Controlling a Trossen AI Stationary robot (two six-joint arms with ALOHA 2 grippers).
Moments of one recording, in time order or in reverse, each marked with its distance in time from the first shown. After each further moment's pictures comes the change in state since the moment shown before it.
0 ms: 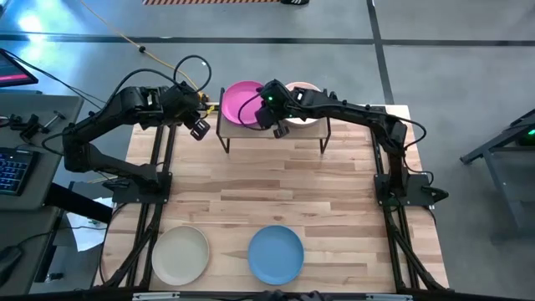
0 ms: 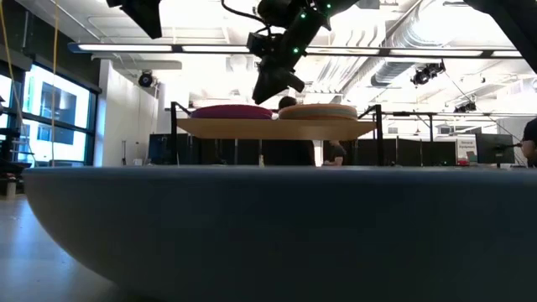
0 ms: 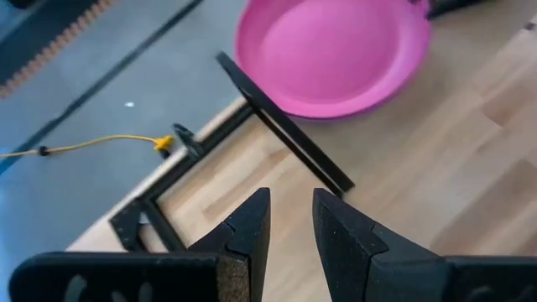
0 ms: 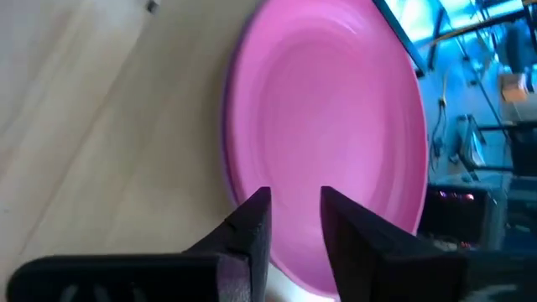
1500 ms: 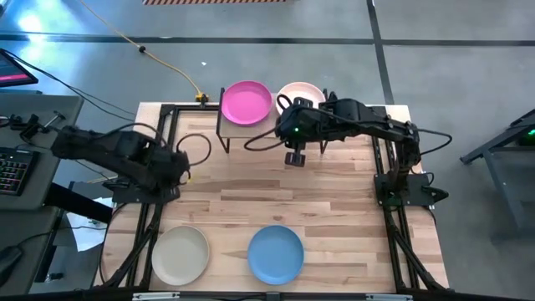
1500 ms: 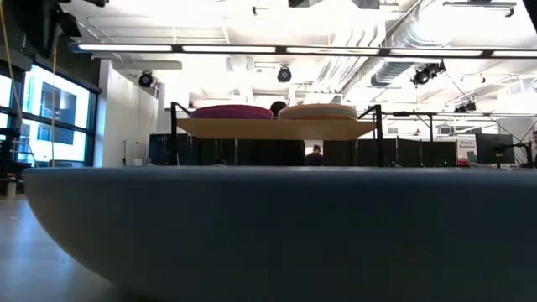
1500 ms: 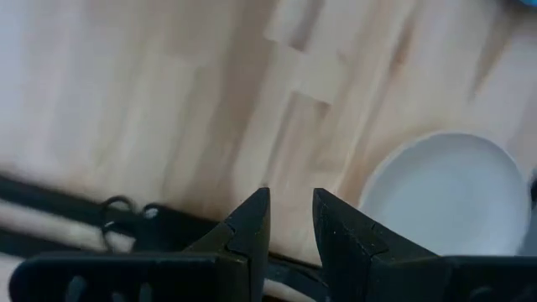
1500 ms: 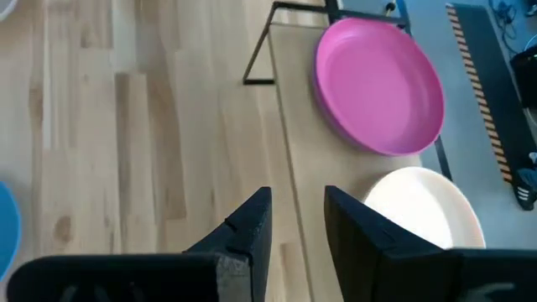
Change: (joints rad) left arm -0.547 -0.270 -0.483 -0.087 0.438 -0.212; right arm 0.350 -0.123 0.433 -0.707 0.186 0.909
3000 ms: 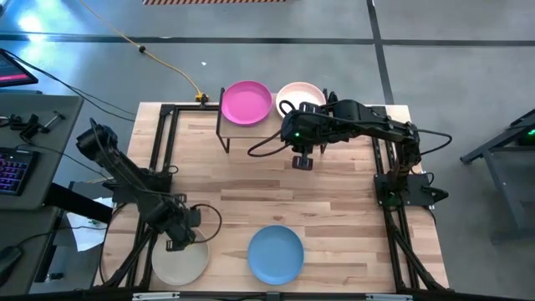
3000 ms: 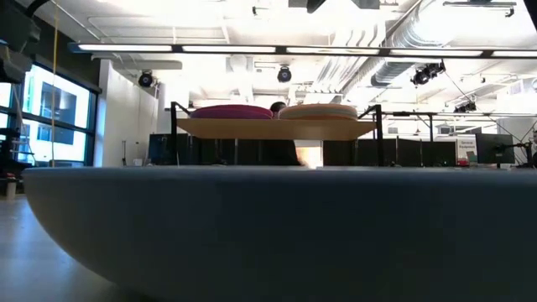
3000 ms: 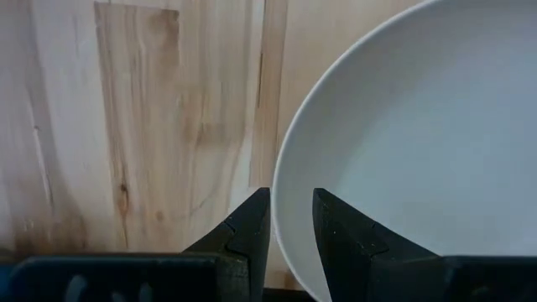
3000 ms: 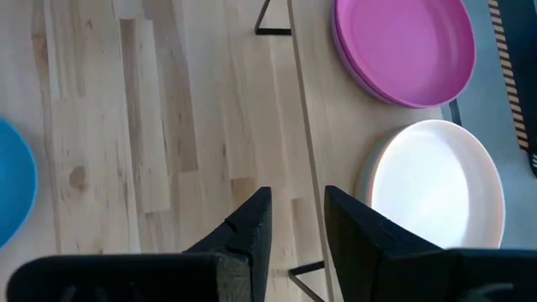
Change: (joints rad) left arm -0.585 0.400 -0.258 0.457 0.027 -0.330; right arm 0.011 0.000 0.000 -0.142 -0.023 0.053
